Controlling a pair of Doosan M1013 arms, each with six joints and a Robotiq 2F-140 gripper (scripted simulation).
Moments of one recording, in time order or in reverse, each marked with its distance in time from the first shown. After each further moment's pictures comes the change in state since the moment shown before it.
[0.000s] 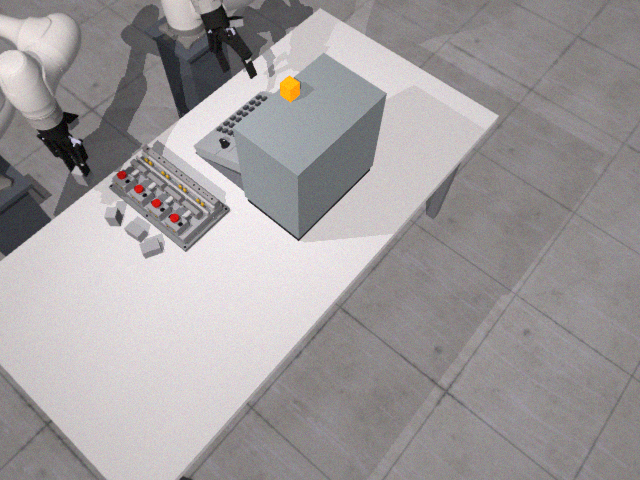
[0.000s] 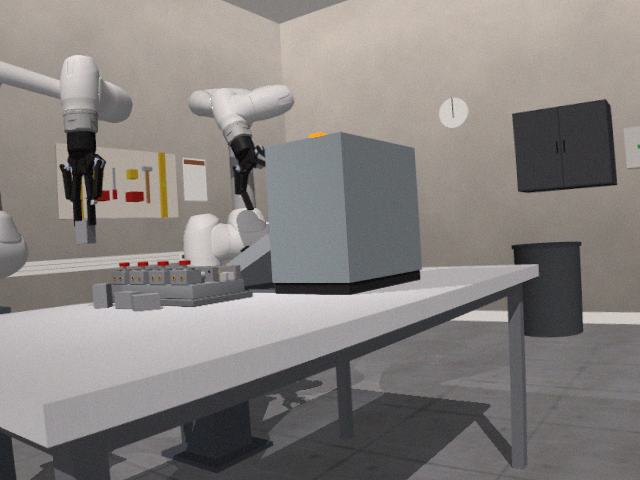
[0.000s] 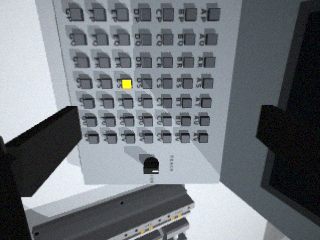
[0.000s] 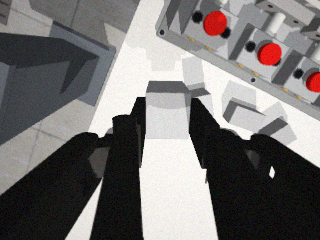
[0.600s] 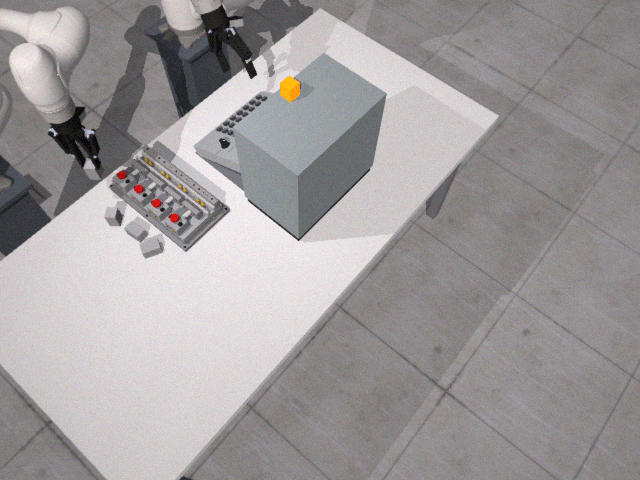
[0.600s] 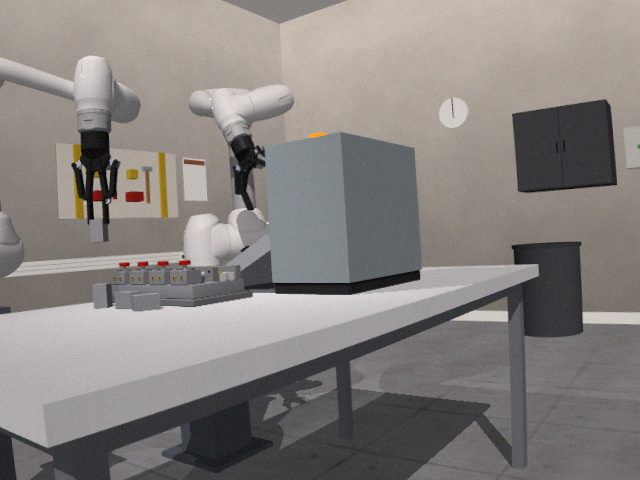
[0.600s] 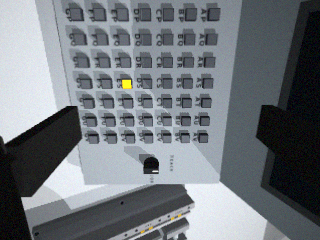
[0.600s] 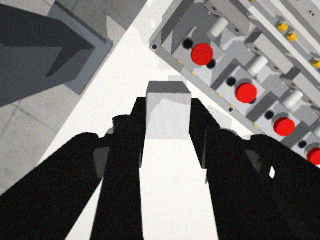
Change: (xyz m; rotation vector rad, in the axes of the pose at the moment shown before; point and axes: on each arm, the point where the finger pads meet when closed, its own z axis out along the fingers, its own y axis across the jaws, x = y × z) left arm 0.000 0.000 0.000 0.000 0.000 0.000; right arm 0.028 0.024 -0.002 0.000 -0.001 -0.218
